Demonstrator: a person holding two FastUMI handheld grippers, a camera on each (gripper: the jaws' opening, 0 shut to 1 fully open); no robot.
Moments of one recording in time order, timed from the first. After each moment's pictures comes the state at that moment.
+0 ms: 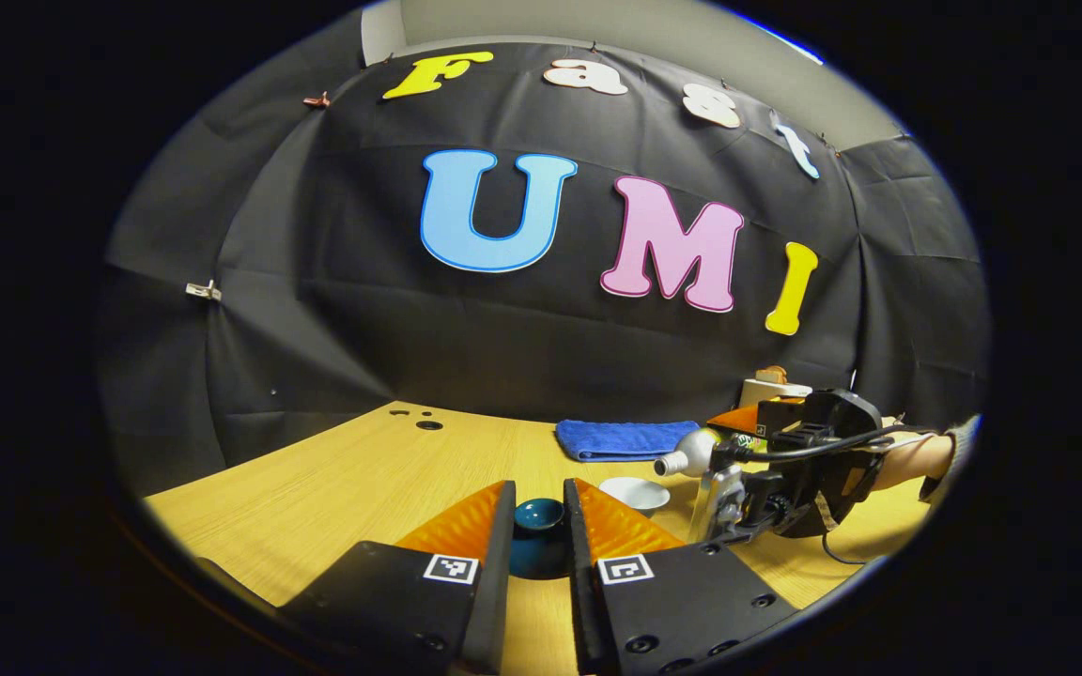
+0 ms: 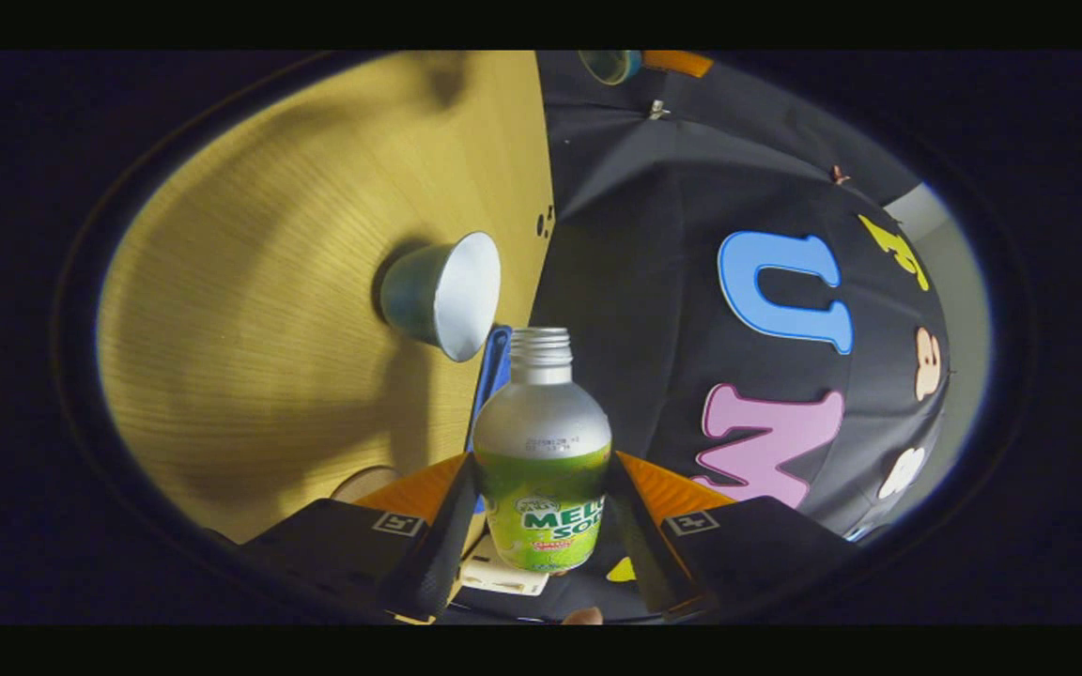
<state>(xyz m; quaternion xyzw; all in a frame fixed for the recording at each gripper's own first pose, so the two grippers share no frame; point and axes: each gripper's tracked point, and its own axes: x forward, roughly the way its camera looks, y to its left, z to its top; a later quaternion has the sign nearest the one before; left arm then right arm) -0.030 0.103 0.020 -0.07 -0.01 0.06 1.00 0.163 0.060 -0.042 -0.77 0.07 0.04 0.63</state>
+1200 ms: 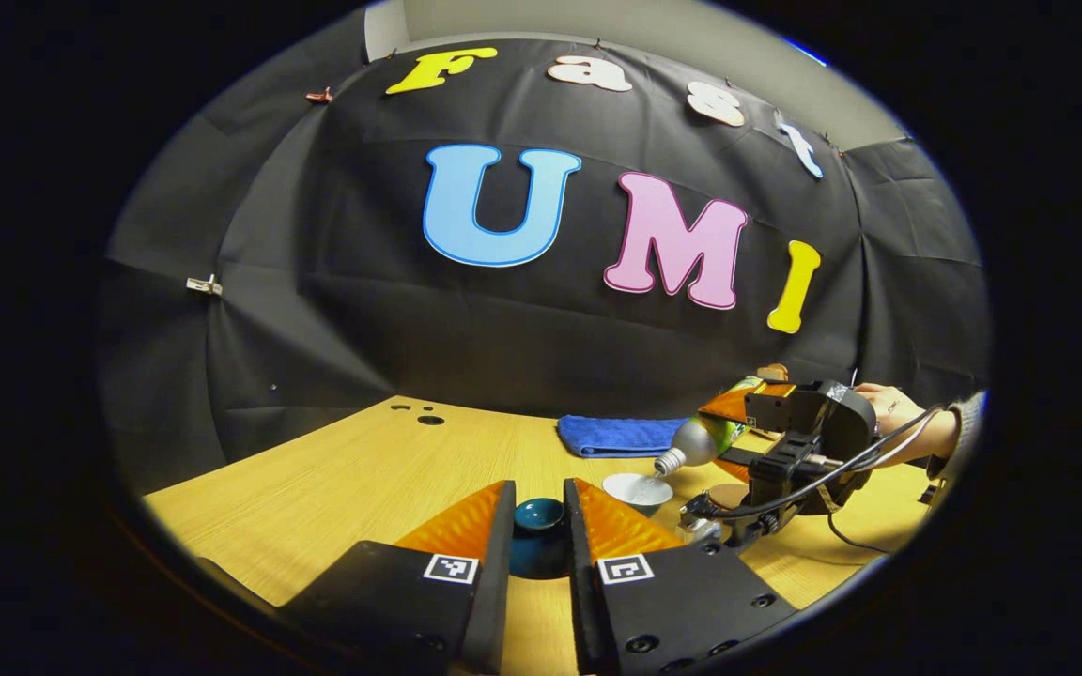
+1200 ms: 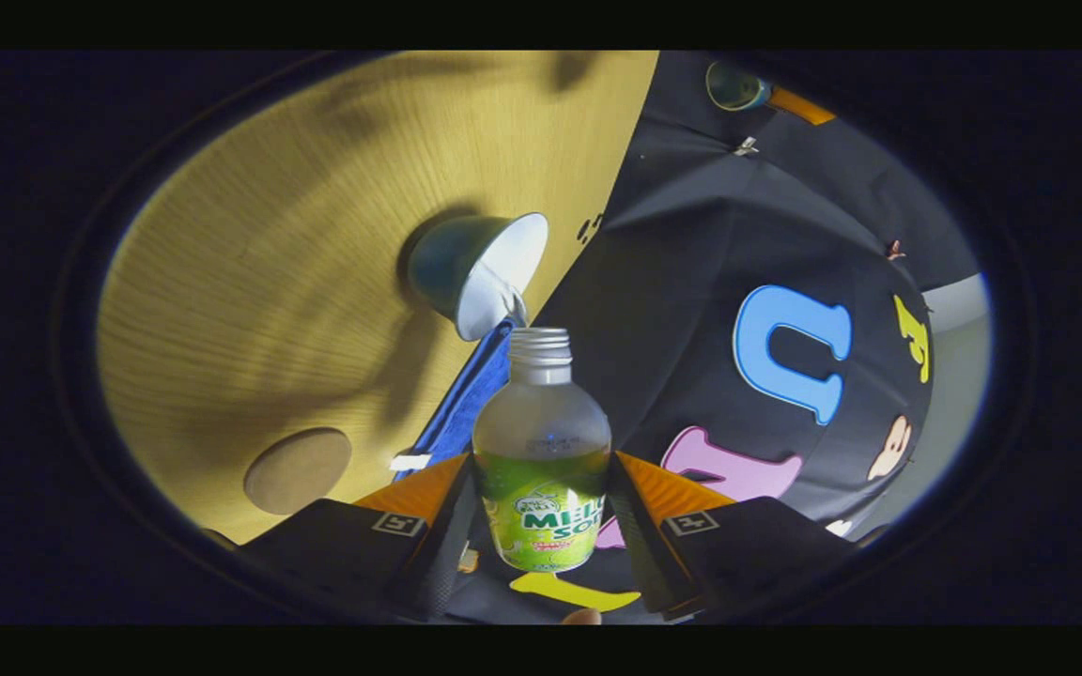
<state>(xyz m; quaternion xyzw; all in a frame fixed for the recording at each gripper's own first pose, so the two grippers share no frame) -0.031 0.107 0.017 -0.08 0.00 0.06 0.99 0.179 0.062 -0.030 -0.85 0.05 0.06 0.52</state>
